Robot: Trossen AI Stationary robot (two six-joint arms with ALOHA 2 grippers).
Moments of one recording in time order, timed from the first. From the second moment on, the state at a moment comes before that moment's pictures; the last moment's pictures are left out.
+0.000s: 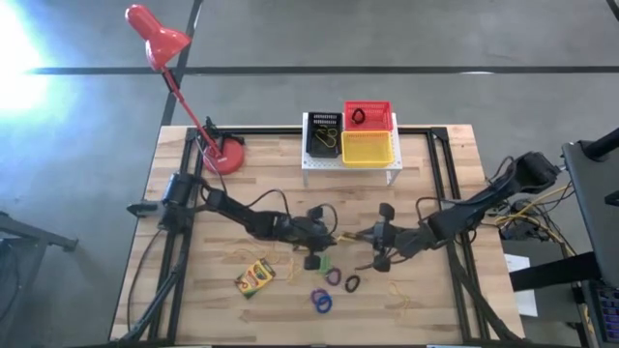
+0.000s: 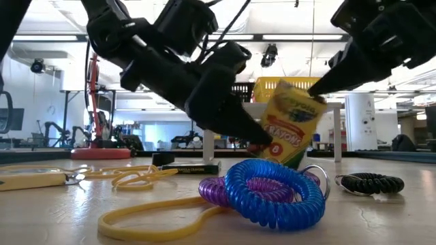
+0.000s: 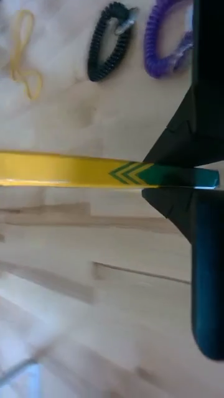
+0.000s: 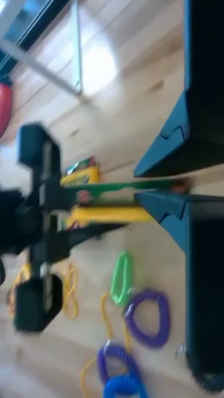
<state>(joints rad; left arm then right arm) -0.16 2.03 0.97 0.48 -0.08 -0.05 0.46 1.27 0.49 0.13 0.58 0.33</state>
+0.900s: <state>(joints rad) -0.15 1.81 1.03 -0.04 -0.02 -0.24 0.23 1.58 0.92 -0.05 0.20 0.16</state>
